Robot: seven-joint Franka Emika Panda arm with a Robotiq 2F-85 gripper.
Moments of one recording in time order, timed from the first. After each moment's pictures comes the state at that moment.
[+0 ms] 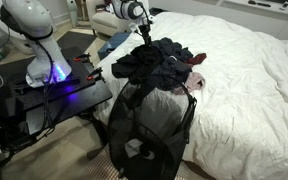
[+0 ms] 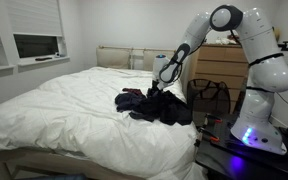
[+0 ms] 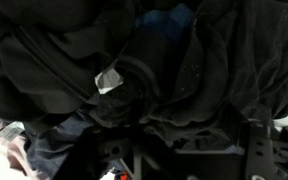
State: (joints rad) arm 0.15 0.50 -0.27 -2.14 -0.20 2.82 0.46
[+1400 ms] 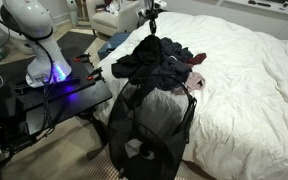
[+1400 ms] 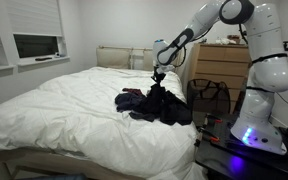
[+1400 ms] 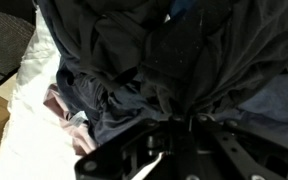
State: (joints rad) arm 0.14 0.35 -0.31 -2.02 -0.20 2.45 0.52
